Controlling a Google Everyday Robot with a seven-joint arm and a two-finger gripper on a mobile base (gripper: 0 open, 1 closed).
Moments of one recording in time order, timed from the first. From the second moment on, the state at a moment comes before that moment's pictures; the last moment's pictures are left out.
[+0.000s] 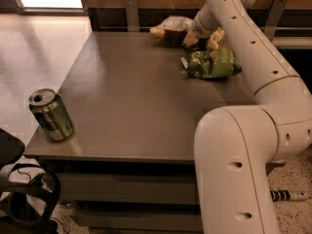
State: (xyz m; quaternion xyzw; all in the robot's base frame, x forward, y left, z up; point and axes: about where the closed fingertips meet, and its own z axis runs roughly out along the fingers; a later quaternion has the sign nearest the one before) arm 0.887 -0.164 0.842 -0.41 0.84 -0.05 0.35
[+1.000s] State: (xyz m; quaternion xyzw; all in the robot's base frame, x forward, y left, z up) arm 0.880 -0.182 0.910 -0.42 0.82 -0.10 0.38
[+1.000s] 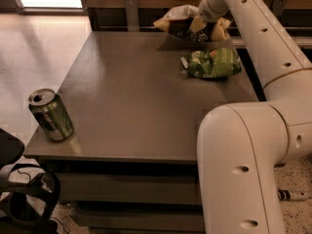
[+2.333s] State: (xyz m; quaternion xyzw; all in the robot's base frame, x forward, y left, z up) arm 0.773 -0.215 1.042 -0.44 0.78 -0.11 0.44
